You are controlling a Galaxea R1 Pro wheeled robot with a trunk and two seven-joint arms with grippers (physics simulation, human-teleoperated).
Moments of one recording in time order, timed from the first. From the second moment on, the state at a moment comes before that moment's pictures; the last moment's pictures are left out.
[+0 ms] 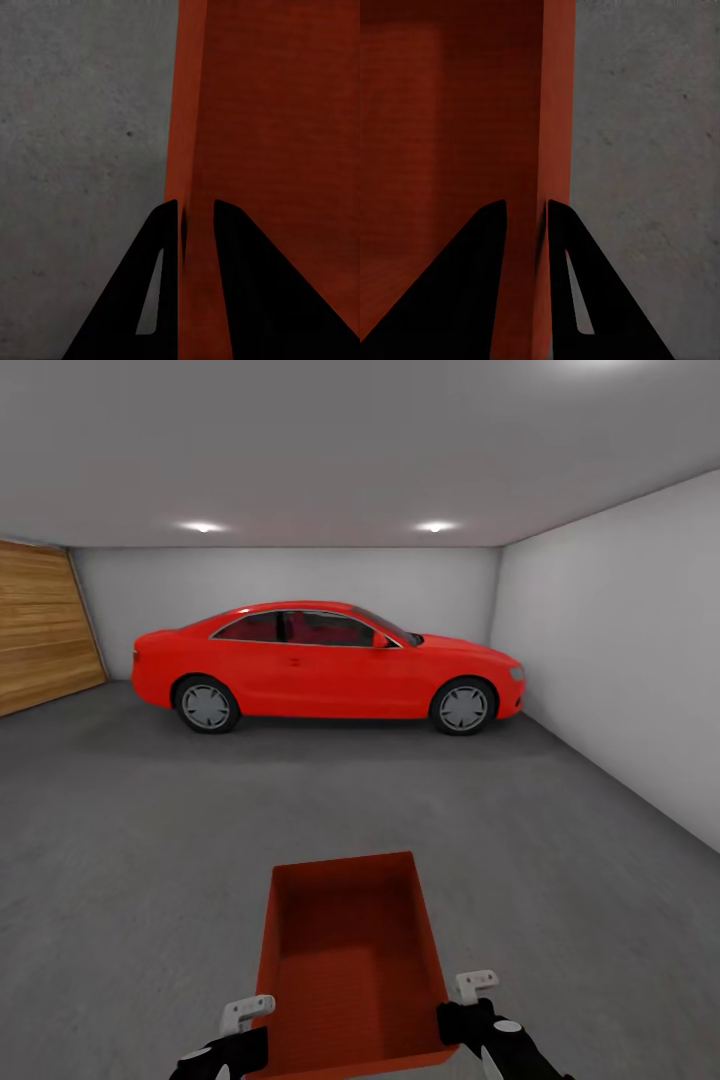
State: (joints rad) left arm -0.28 -0.06 0.02 -0.66 0.18 0.30 0.05; right arm -0.38 0.04 0.05 -0.55 0.04 0.18 0.10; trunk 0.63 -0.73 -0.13
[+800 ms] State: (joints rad) left arm -0.28 -0.06 0.02 -0.66 0.18 0.30 0.05; right arm -0.38 0.04 0.05 -0.55 0.04 0.18 0.10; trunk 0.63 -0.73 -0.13
